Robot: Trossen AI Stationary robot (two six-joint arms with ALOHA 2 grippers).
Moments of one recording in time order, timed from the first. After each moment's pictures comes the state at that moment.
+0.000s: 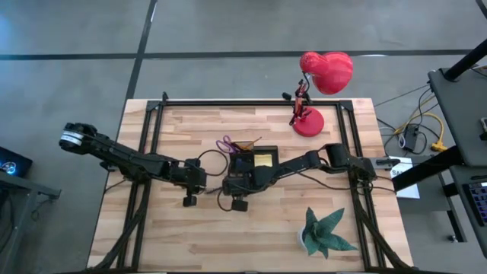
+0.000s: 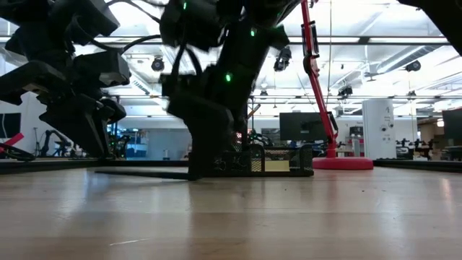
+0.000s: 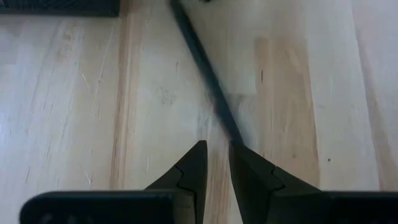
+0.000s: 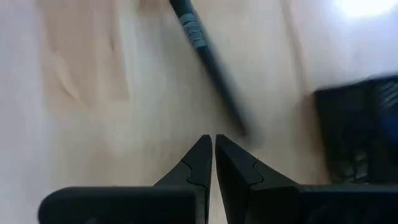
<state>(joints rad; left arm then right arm) -0.22 1.19 0.48 -0.24 -0.07 -0.25 0.17 2.29 1.71 -0.61 0.20 0.28</state>
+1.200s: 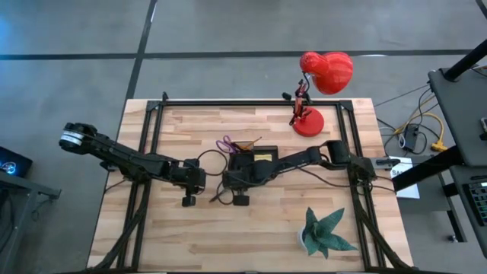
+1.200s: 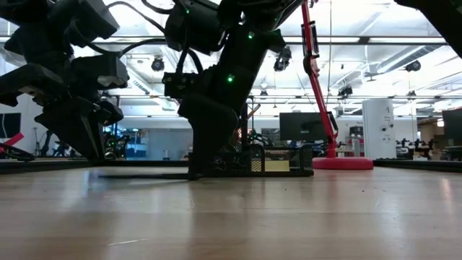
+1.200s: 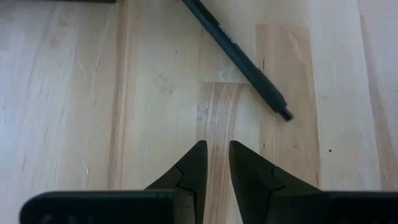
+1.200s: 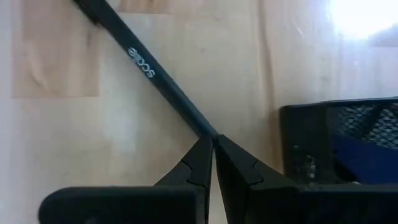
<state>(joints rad) -0.22 1.19 0.48 -0.27 -0.06 -0.26 0.13 2.26 1.70 -0.60 0.18 0.13</state>
